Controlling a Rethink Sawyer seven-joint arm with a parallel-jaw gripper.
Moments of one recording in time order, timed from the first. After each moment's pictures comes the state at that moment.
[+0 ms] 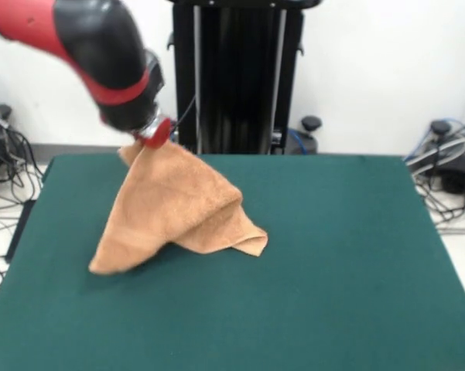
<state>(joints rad) -0.53 -0.39 -0.07 1.62 -0.10 0.74 1.78</state>
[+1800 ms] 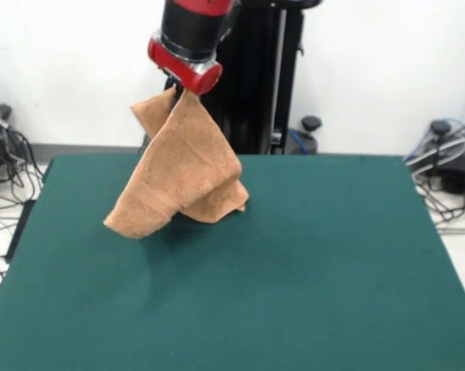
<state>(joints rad) -0.15 -0.60 -0.37 1.91 0.07 0.30 1.94</state>
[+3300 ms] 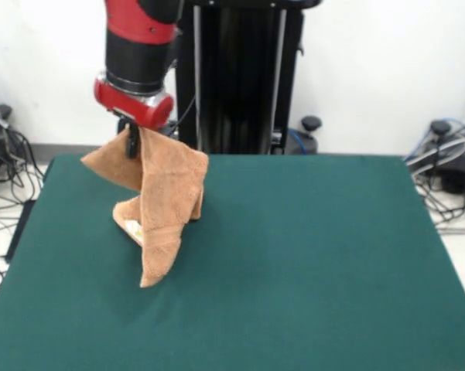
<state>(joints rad) -0.45 -0.58 -0.10 1.79 -0.23 0.23 1.93</state>
